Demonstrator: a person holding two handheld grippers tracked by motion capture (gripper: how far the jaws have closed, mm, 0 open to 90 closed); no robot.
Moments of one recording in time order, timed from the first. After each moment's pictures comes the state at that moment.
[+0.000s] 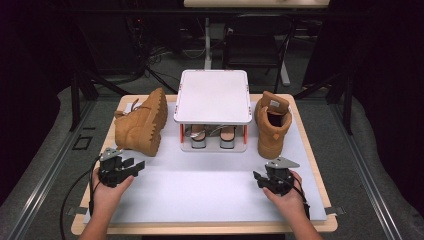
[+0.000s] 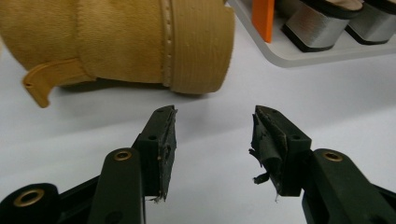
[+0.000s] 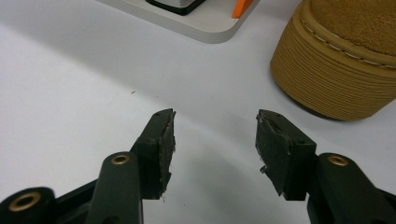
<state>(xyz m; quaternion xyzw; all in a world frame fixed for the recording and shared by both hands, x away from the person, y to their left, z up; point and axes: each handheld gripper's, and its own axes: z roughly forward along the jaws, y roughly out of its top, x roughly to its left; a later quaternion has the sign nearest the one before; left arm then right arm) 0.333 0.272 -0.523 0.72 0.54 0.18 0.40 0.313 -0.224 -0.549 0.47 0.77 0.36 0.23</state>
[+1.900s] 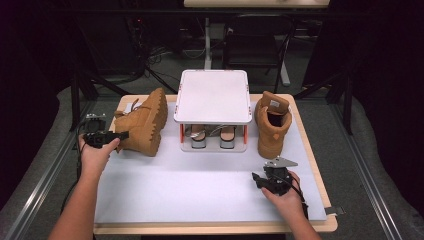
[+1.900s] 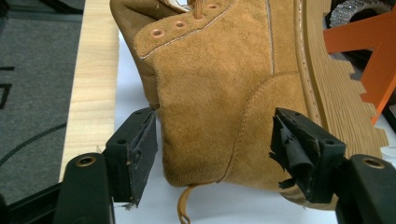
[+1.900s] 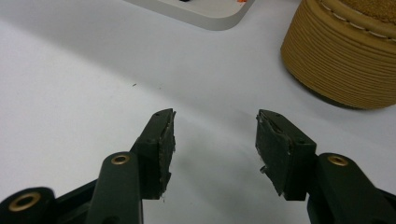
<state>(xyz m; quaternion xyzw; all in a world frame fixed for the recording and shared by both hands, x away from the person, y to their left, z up) 0.431 0.322 -0.484 0.68 0.62 0.18 0.35 0.317 -0.222 -0.555 0.48 0.78 0.35 0.20</state>
